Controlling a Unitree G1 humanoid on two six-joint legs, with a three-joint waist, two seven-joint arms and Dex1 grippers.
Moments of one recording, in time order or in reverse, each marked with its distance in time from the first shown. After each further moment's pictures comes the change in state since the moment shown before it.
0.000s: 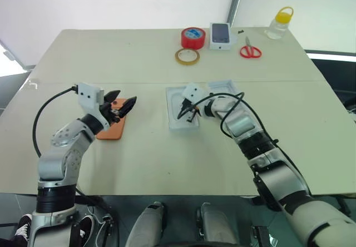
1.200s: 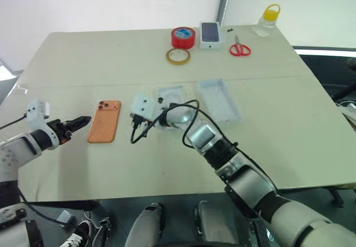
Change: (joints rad) left arm -0.014 0.343 0.292 0.438 -0.252 0.549 -0.069; right arm -0.049 0.353 0.190 0.090 -0.002 -0.191 -0.041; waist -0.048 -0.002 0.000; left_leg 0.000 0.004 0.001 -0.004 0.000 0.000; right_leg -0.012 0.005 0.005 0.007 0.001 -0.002
